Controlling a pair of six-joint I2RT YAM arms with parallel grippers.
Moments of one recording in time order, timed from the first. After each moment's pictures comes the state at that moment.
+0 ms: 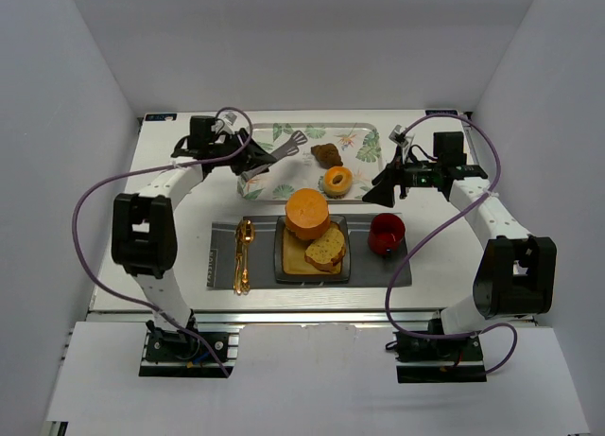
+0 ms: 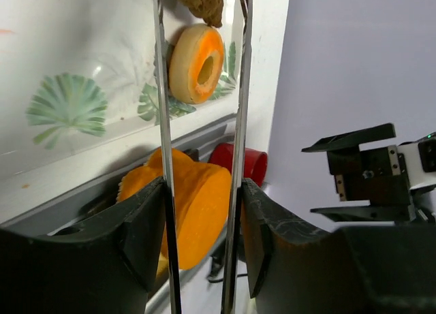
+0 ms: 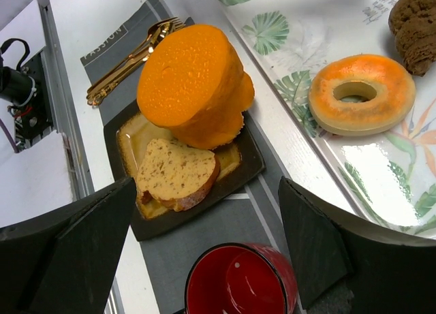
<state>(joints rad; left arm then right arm) -0.13 1.82 1.34 -0.18 0.77 -0.79 0.09 1.50 1.13 -0.43 -1.09 -0.35</state>
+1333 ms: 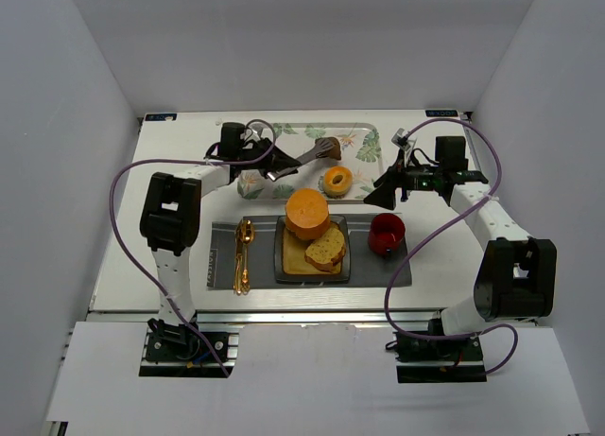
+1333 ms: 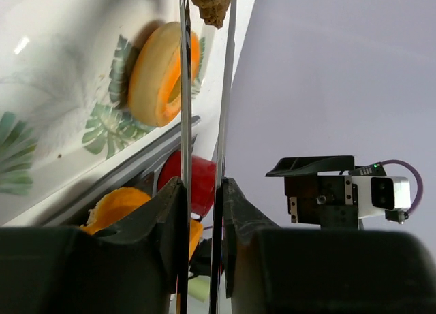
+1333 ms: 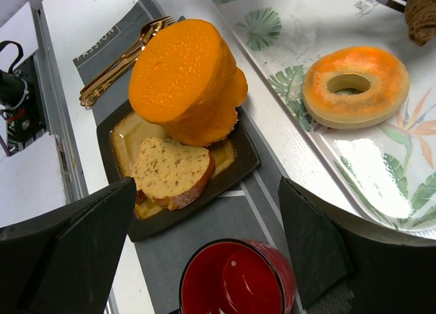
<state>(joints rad) -0.24 2.11 1.42 0.09 0.85 -1.17 0.07 1.48 1.07 -0.35 -1.09 -0.32</state>
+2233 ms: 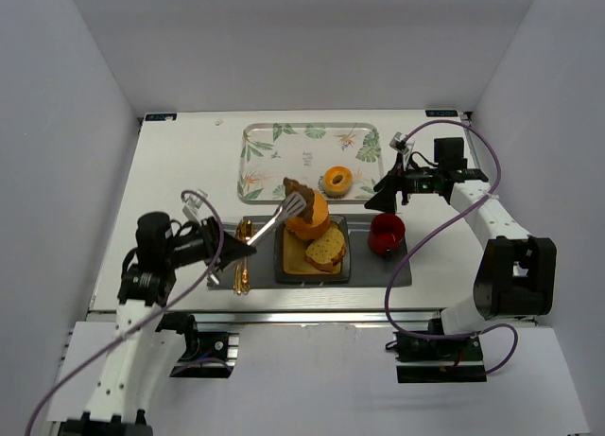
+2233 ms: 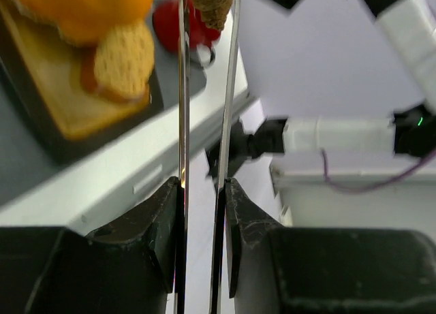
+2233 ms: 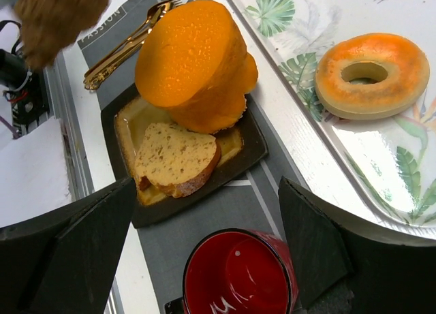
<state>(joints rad) -0.09 0.64 0.60 -0.39 0.93 -0.74 0.07 1.49 1.08 -0.46 -1.10 -0.42</state>
